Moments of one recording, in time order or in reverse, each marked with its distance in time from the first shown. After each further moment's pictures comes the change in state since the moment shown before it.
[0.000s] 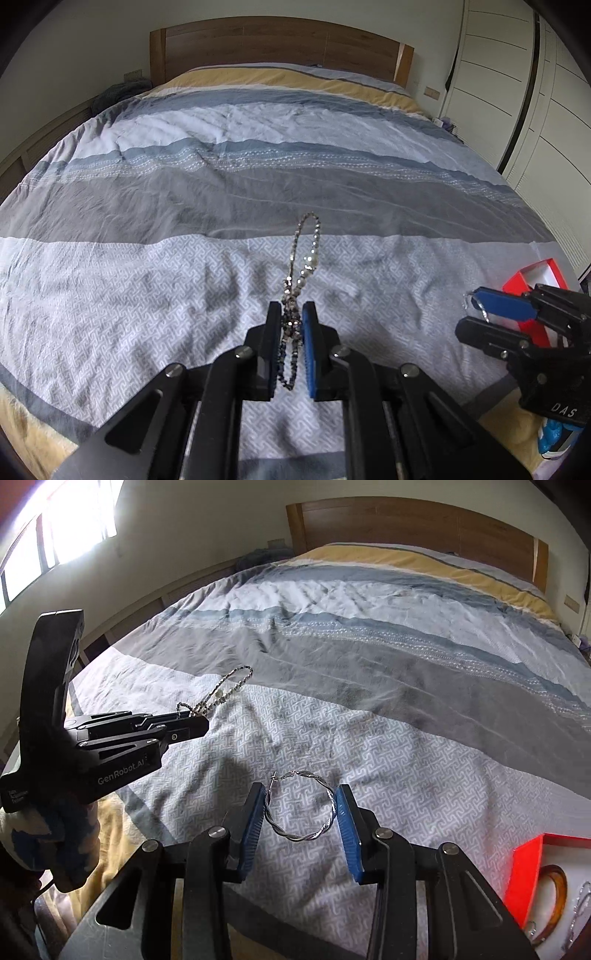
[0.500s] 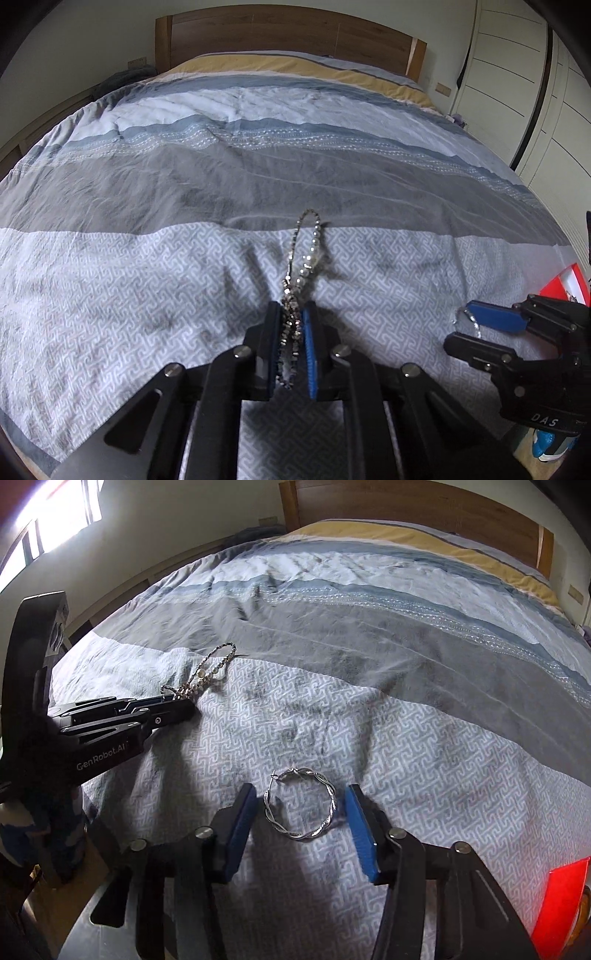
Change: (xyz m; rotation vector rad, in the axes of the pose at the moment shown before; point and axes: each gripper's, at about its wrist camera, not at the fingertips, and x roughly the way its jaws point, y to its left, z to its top) left arm 0.060 0.036 -0.001 -0.027 0.020 0.014; right arm 0.073 -0.007 0.002 -0.001 0.090 -0.014
